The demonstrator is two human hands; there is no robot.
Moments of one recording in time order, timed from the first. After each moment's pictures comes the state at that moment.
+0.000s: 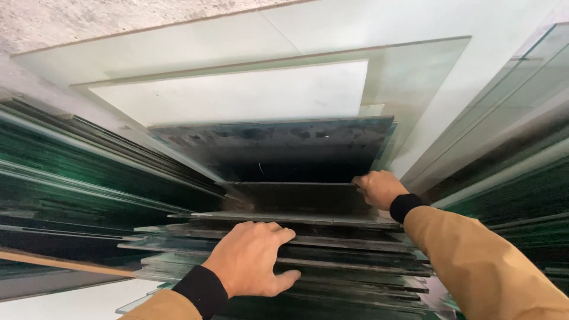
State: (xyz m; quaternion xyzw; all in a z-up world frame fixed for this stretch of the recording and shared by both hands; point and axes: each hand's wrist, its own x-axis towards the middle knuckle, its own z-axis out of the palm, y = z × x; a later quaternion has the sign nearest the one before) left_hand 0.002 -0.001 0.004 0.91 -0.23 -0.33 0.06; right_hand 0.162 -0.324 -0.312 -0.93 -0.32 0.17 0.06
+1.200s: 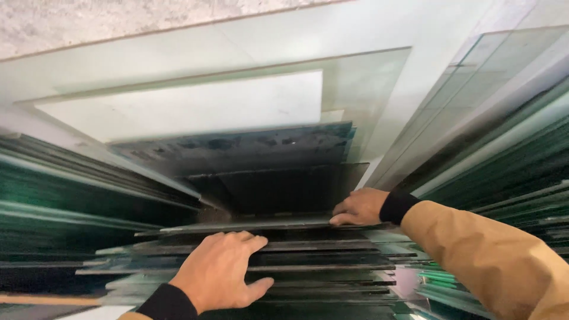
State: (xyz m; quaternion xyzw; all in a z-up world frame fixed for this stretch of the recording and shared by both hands) left_hand 0.006 0.000 0.002 0.90 -0.21 -0.37 0.06; right_hand 0.131 -0.347 -0.191 -0.80 -0.41 0.42 0.15
